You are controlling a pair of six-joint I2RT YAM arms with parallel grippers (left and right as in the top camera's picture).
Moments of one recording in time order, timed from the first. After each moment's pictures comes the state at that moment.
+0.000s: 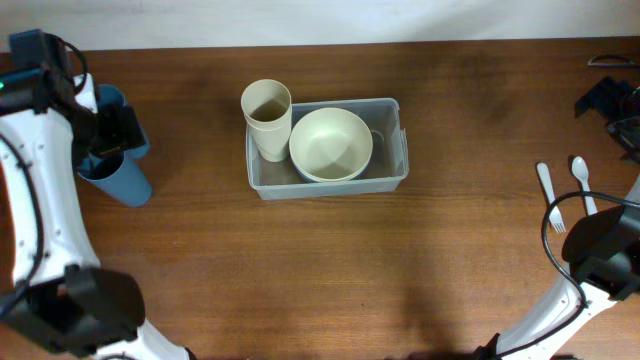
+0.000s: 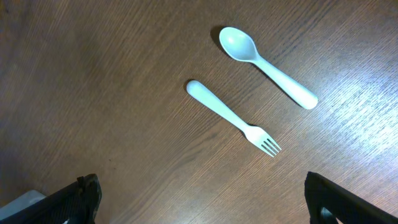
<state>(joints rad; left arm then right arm) 0.28 1.86 1.99 -1.44 -0.02 -0.07 -0.52 2.15 2.35 -1.55 -0.03 0.39</state>
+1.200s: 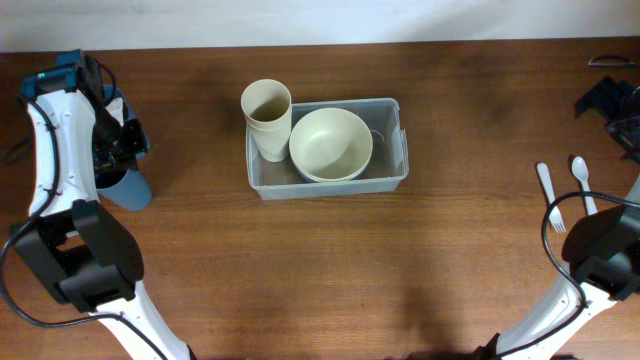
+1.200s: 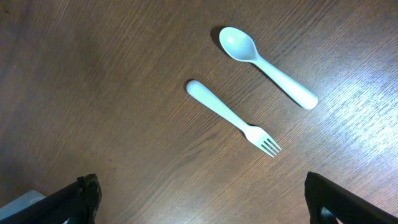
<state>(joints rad) 0.28 2.10 1.98 -1.43 0.00 -0.04 -0.52 2.15 2.35 -1.55 -0.03 0.39</state>
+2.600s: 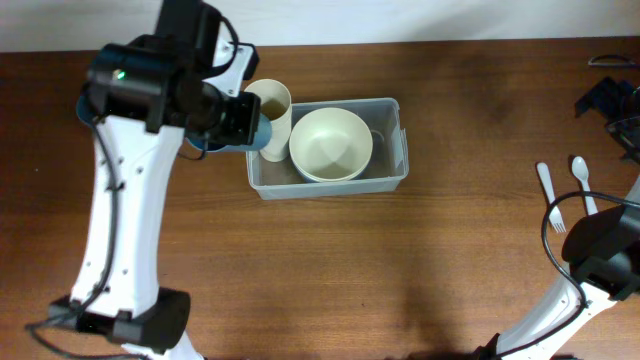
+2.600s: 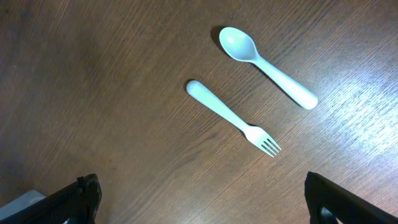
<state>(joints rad) -0.27 1.85 2.34 -1.66 0.18 -0.05 -0.52 2.15 2.35 -1.55 -0.03 0.39</state>
